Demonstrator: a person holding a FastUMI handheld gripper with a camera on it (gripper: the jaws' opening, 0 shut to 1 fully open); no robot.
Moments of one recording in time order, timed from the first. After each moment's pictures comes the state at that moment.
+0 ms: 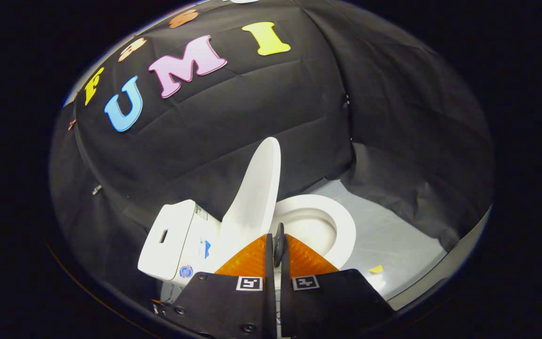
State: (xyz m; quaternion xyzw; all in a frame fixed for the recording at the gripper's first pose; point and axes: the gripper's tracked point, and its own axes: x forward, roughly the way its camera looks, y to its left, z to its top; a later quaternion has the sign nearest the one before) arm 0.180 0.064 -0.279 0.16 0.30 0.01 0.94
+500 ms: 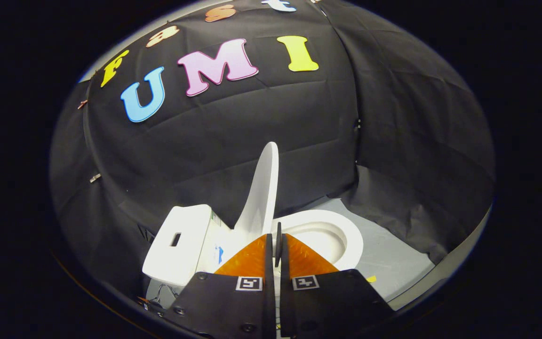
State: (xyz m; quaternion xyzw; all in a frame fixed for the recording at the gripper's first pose) arm 0.173 0.147 -0.222 0.12 0.27 0.02 0.96
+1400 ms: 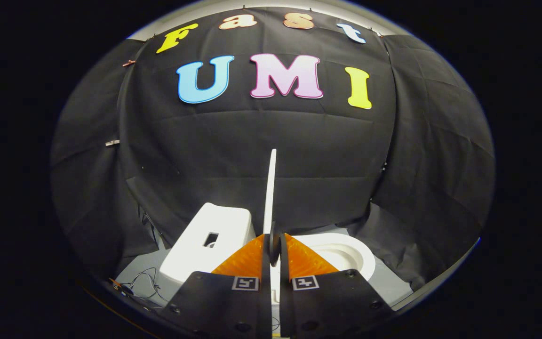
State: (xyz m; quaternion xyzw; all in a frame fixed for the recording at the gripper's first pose) arm 0.144 0.317 -0.184 0.00 0.20 0.06 0.98
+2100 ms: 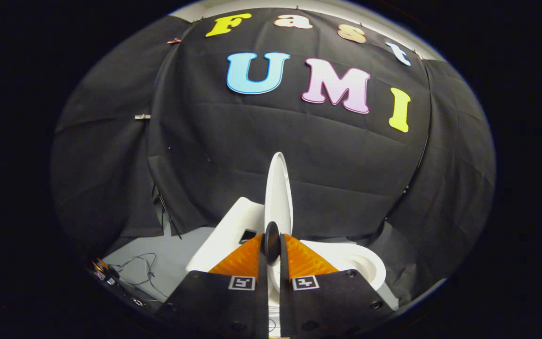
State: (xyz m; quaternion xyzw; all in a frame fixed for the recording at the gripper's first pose) arm 0.127 0.421 -0.193 -0.10 0.19 0.11 0.97
